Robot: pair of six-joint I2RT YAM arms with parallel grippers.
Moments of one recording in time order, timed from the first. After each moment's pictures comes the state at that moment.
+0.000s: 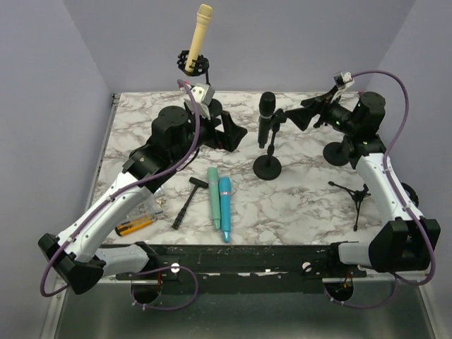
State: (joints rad) left arm -0.70 1.14 1.29 -0.25 0.08 -0.36; right arm 0.04 1.29 1.11 0.19 -0.72 0.26
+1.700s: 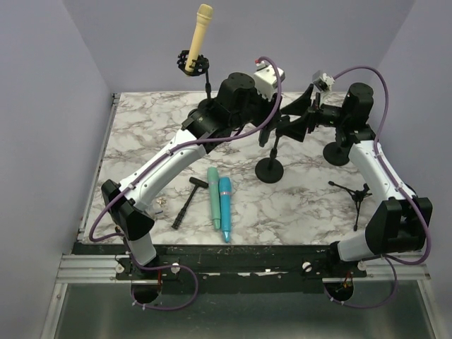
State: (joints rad) left arm -0.83 1.73 1.94 -0.48 -0.02 -0.11; right arm 0.07 1.45 1.22 0.20 -1.27 0.15
